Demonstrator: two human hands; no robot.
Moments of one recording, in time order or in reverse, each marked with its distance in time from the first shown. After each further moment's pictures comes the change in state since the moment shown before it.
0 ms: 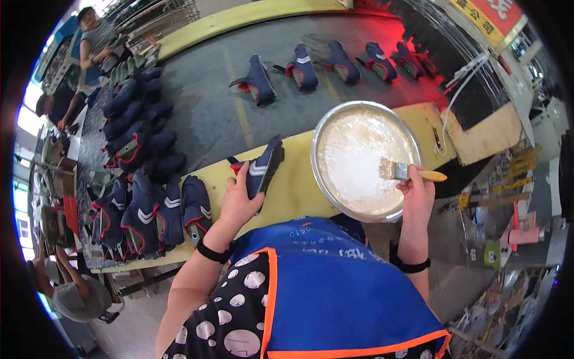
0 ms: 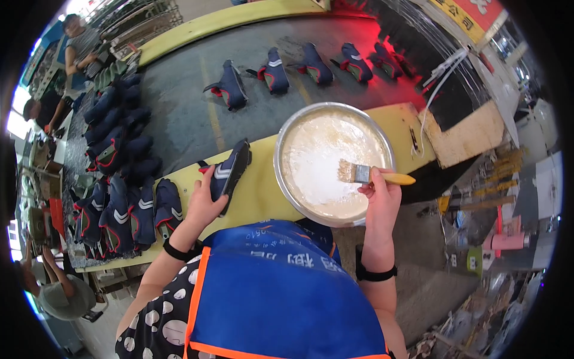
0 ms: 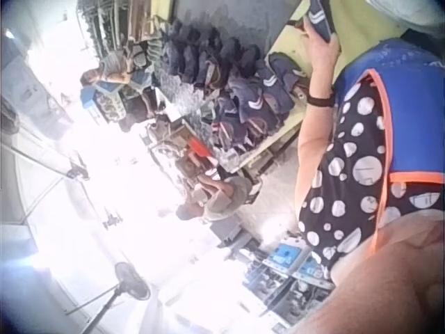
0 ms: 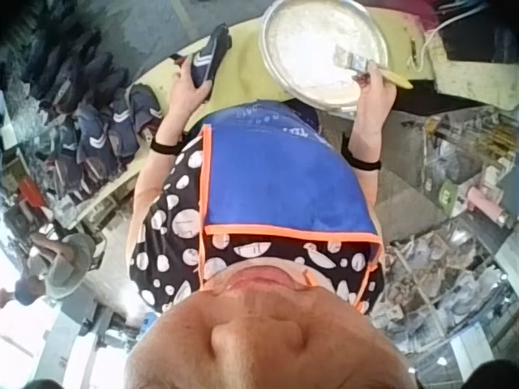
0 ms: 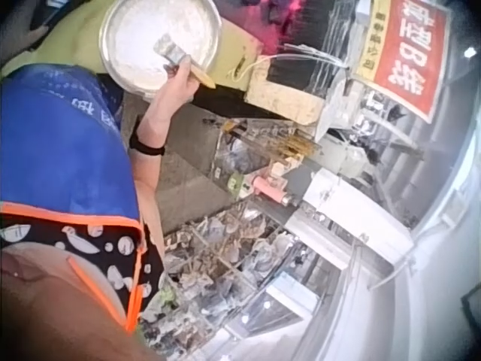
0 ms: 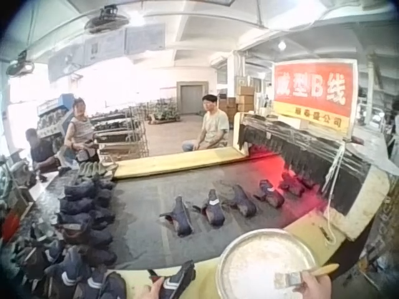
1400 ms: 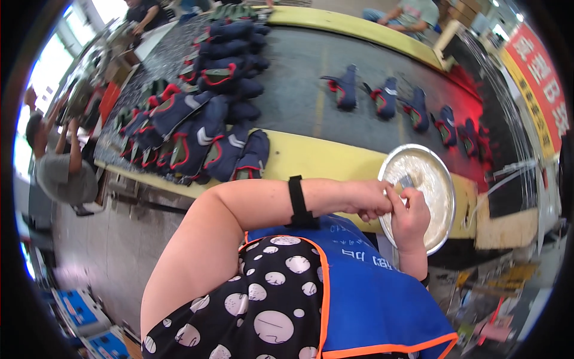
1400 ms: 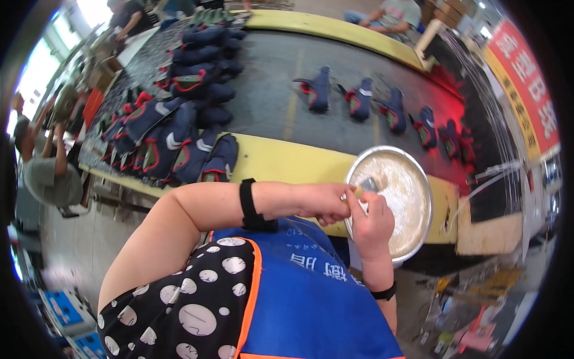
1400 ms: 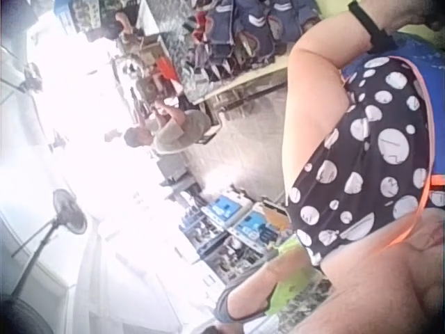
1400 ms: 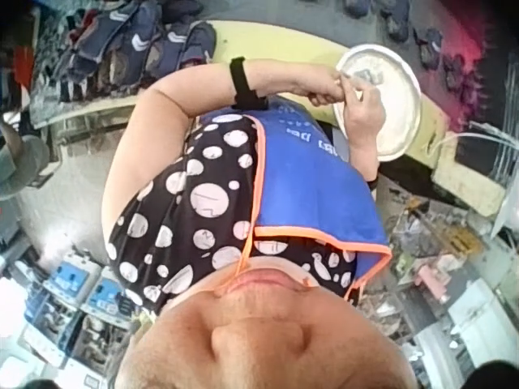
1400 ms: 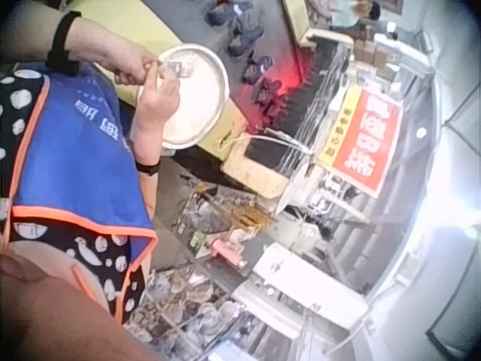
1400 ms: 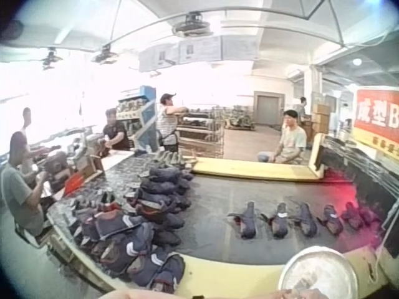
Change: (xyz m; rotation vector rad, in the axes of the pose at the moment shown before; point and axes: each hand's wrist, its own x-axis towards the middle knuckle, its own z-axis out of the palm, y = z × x) left_hand 0.001 0.135 0.000 -1.158 -1.036 -0.054; right_hand -0.051 0.001 0.091 -1.200 -0.679 -1.397
